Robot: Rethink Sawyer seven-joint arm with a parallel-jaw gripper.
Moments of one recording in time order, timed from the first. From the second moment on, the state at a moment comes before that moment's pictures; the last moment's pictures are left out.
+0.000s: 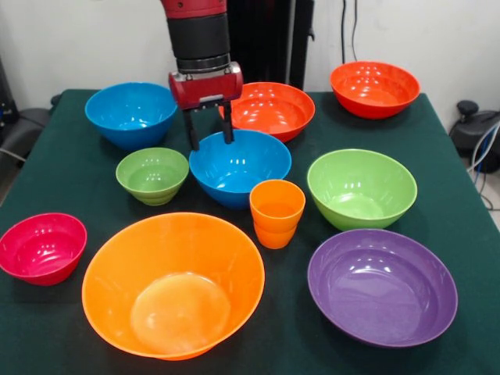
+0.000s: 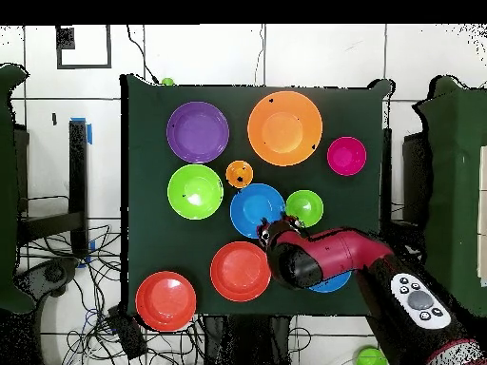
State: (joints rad) arm -0.82 -0.64 0.49 1.97 -0.89 0.19 1.74
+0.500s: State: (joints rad) arm -0.72 -0.65 0.37 1.93 -0.91 0.18 1.74
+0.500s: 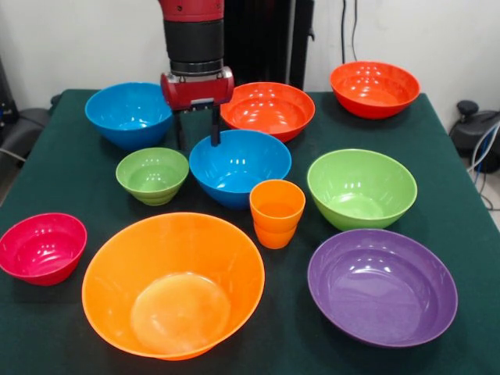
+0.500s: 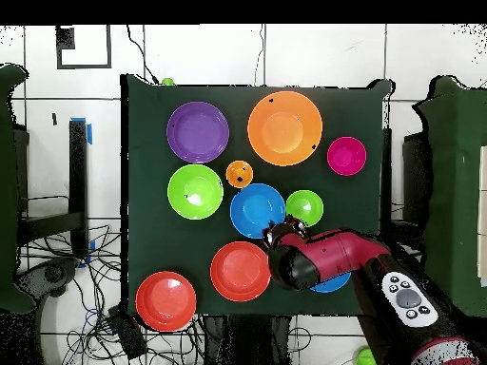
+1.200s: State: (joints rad) arm -0.73 -0.65 0.32 1.91 -0.93 0.13 1.74
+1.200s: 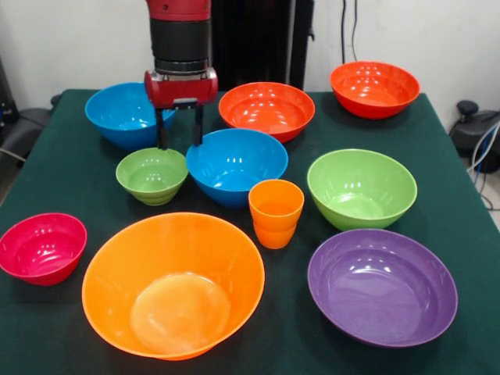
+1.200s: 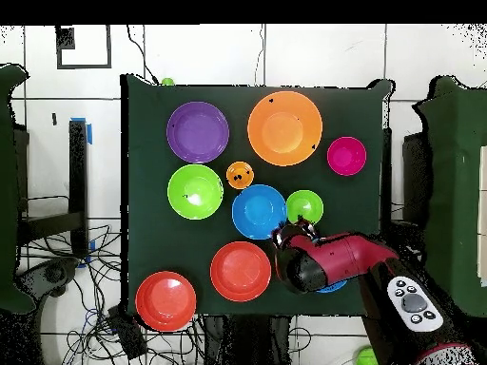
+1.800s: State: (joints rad) arm -0.80 -0.64 0.34 1.91 -0.93 0.04 1.74
